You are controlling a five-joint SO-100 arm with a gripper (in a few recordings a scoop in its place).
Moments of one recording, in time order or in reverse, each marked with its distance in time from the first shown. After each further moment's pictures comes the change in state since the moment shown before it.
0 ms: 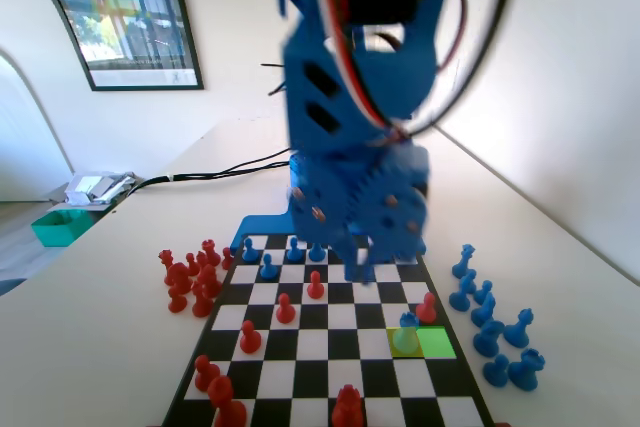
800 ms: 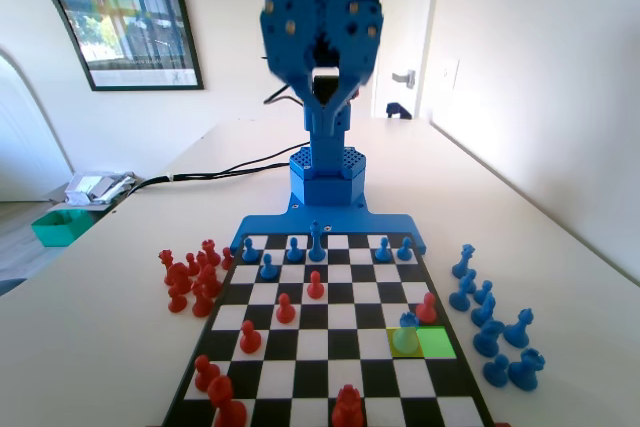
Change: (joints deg) arm 6.3 36.6 14.8 13.4 -19.5
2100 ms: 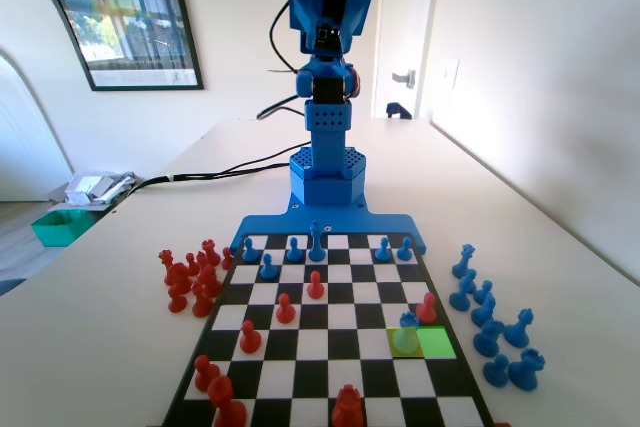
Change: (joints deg) arm -1.6 60.3 17.1 12.3 -10.1
